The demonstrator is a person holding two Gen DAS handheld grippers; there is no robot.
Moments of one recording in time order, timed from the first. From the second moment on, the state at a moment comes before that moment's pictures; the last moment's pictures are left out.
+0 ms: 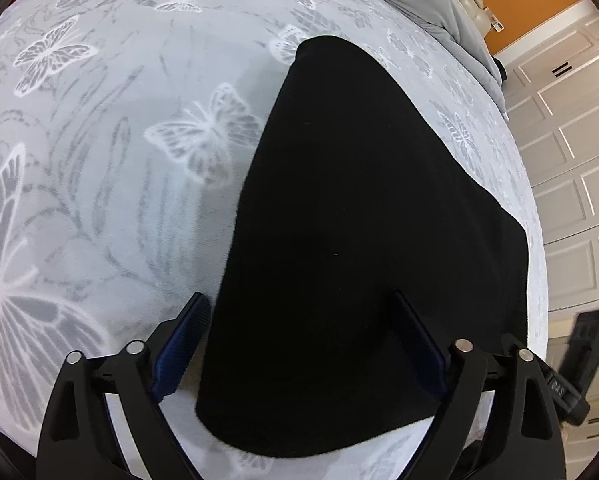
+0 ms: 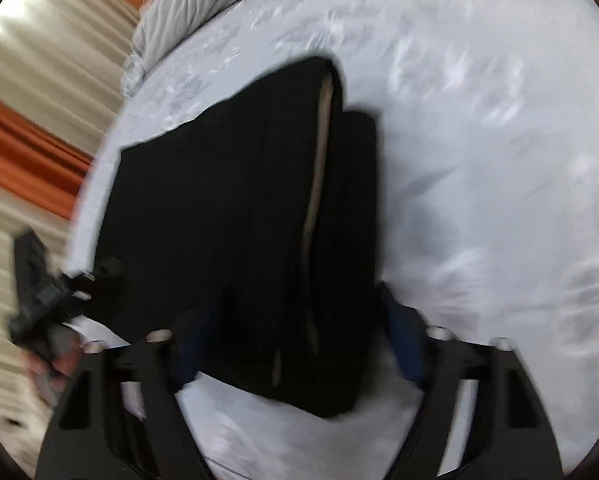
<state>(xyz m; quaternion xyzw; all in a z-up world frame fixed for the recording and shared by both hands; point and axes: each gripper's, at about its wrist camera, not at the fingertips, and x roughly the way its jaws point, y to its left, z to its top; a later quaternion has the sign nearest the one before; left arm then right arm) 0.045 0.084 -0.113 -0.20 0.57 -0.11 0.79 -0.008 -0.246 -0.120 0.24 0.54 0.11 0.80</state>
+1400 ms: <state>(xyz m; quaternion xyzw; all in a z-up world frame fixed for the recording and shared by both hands) 0.030 0.038 -0.078 -0.02 0.47 -0.04 0.88 -0.017 -0.199 -0.045 0.05 0.42 0.11 0.90</state>
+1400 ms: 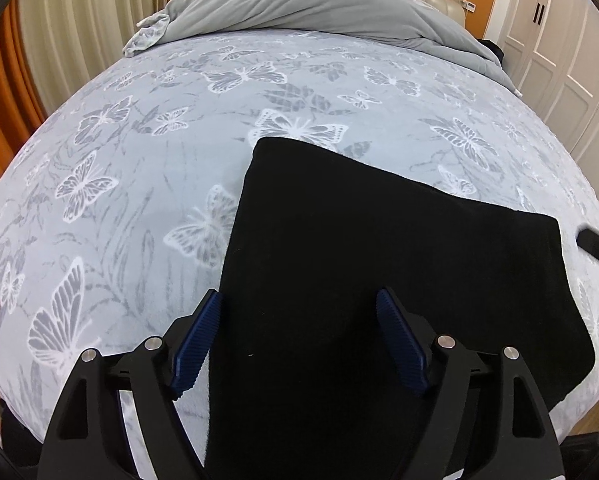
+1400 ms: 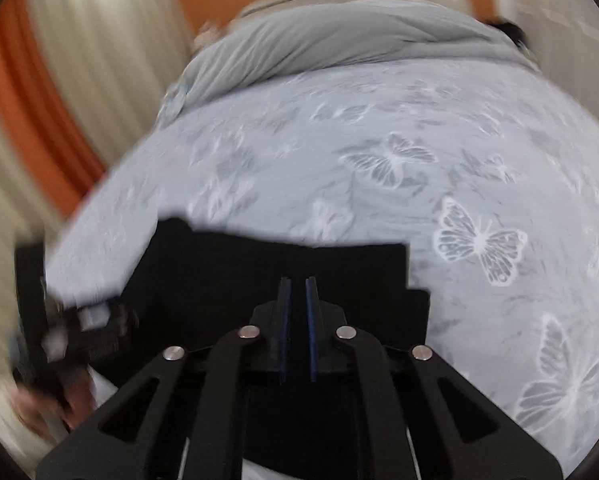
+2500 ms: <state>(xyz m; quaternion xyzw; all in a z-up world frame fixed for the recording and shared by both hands) 0.018 0.074 -0.115 -0.20 0.55 -0.14 0.80 -0.039 -0.257 -0.113 0.26 0.50 0.12 0.81</state>
